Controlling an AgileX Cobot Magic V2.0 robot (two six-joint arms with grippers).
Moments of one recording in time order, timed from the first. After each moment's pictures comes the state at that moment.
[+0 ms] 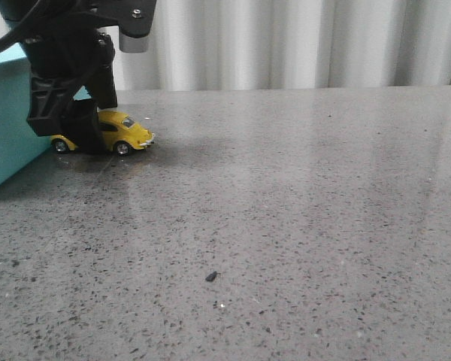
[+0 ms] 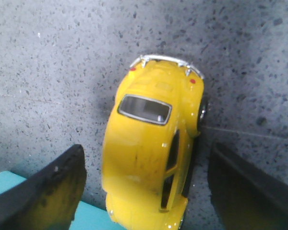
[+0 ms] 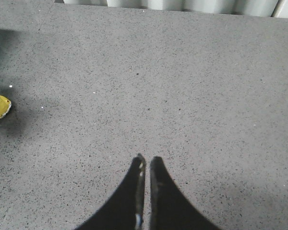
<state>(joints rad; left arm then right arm) -0.48 1.74 -1.35 0.15 0.74 0.98 0.10 0.94 -1.40 0.02 1.15 0.03</state>
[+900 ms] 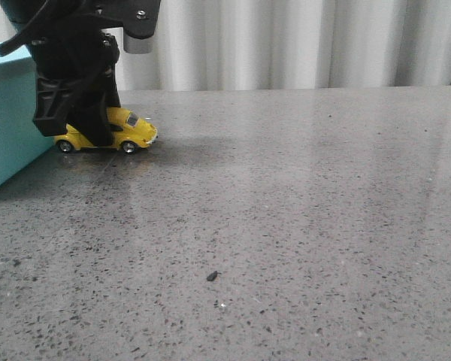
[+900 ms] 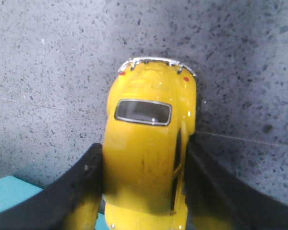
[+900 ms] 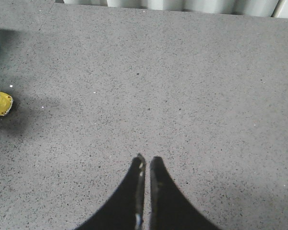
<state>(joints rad) -0.48 1.76 -1.36 0.15 0.73 0.99 0.10 0.94 -1.40 0.02 1.15 0.03</state>
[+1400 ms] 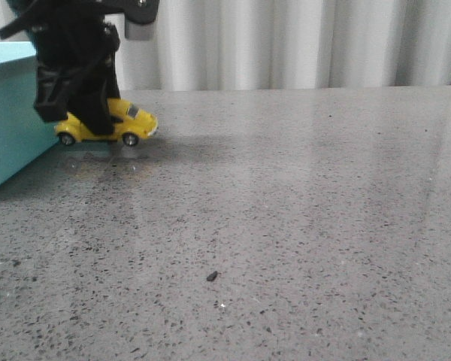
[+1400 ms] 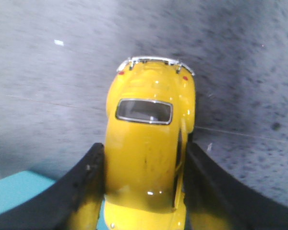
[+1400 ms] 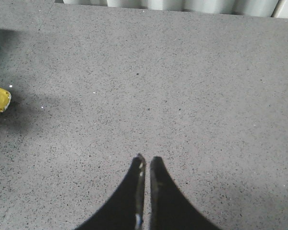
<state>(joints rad) -0.49 1.75 -1.43 0.13 0.78 0.99 0.10 0.94 -1.40 0.02 1.15 0.03</state>
